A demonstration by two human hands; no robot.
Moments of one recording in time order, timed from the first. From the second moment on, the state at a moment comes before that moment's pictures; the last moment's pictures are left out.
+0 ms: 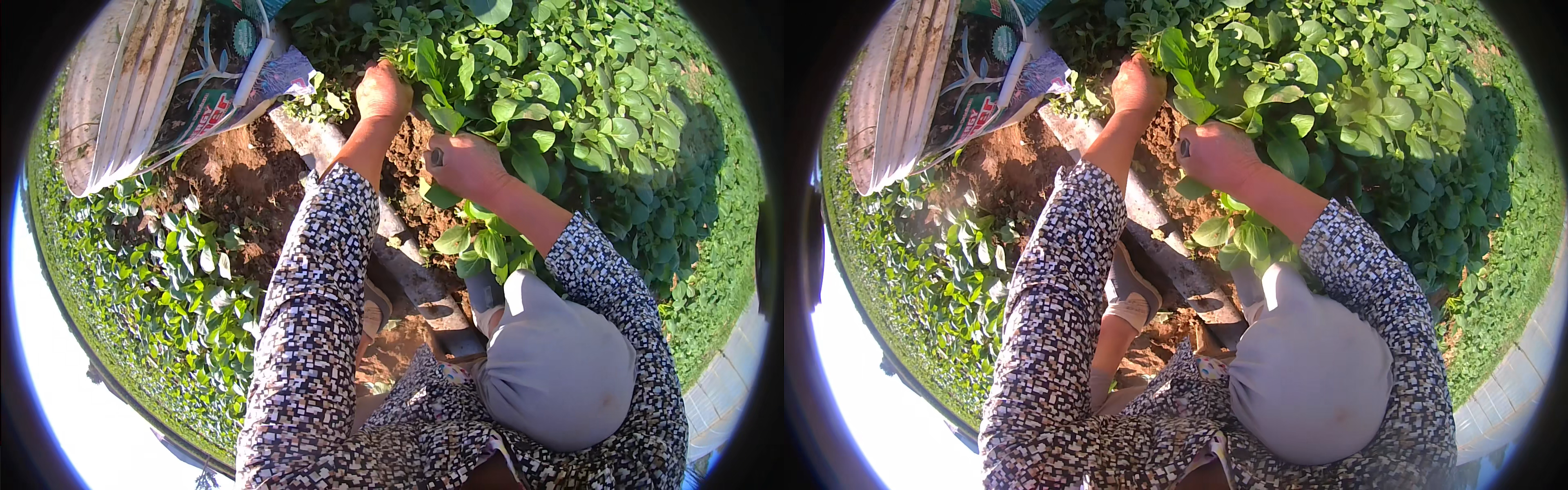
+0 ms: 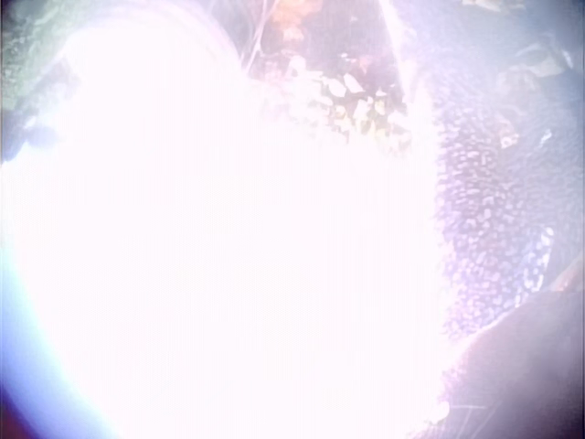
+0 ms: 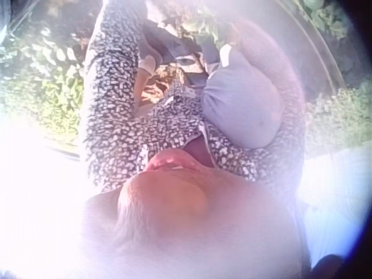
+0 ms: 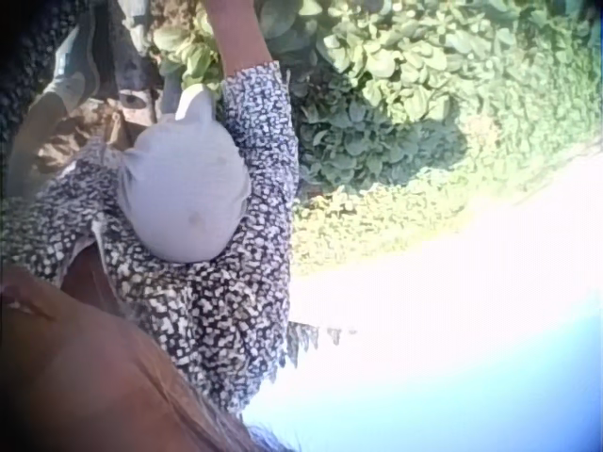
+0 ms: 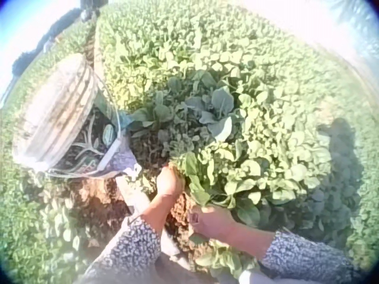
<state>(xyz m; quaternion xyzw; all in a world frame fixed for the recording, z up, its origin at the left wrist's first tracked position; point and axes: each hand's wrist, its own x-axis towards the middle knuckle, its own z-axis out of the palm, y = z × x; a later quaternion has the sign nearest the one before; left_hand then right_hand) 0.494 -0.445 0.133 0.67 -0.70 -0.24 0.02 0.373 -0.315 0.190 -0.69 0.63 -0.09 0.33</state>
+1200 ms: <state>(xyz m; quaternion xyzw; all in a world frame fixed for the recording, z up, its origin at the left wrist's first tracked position) 0.545 -0.333 0.124 0.66 -0.56 -0.34 0.37 0.356 -0.304 0.220 -0.55 0.67 -0.17 0.47</state>
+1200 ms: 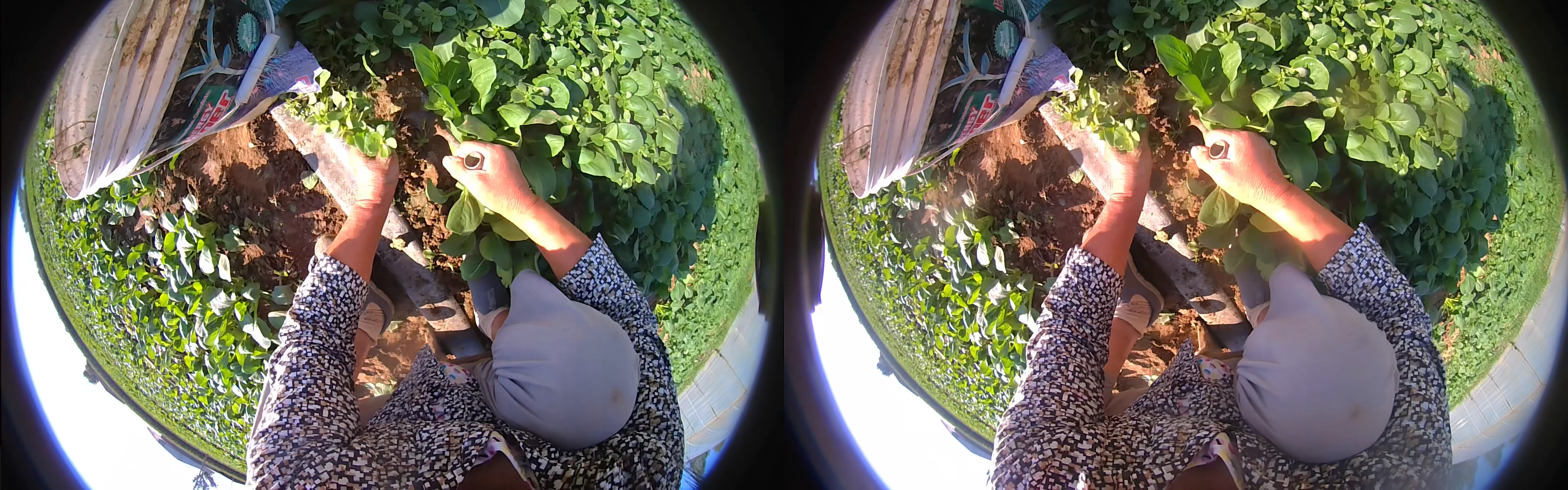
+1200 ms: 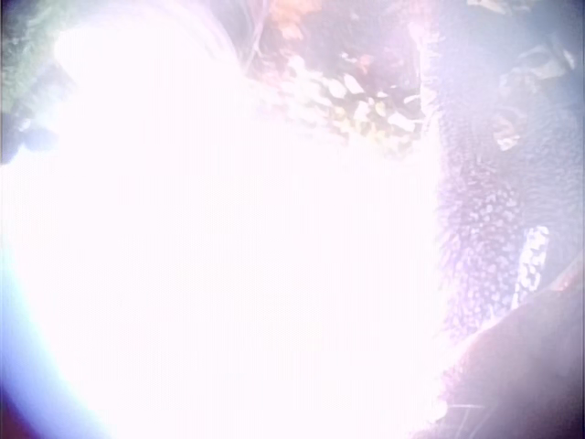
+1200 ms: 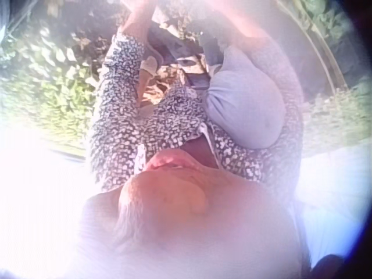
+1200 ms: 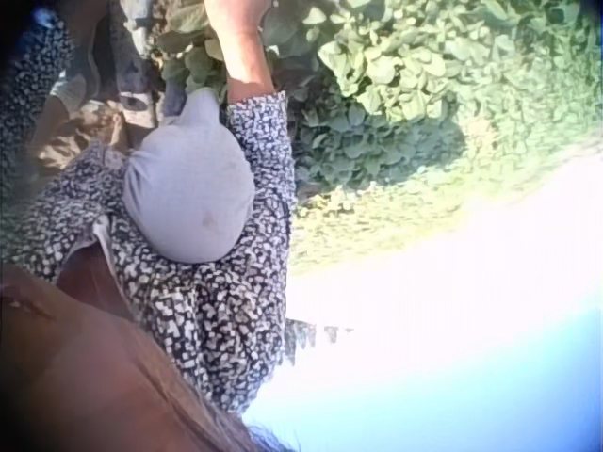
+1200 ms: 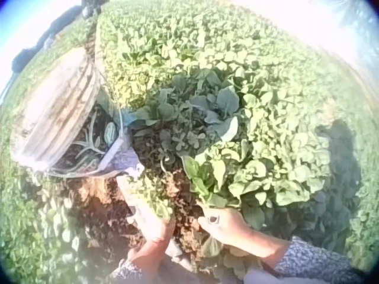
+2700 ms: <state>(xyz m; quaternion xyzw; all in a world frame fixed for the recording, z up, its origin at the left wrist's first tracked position) 0.594 -0.441 0.085 0.74 -0.28 -0.45 0.41 0.415 -0.344 0.155 -0.63 0.56 -0.28 0.46</state>
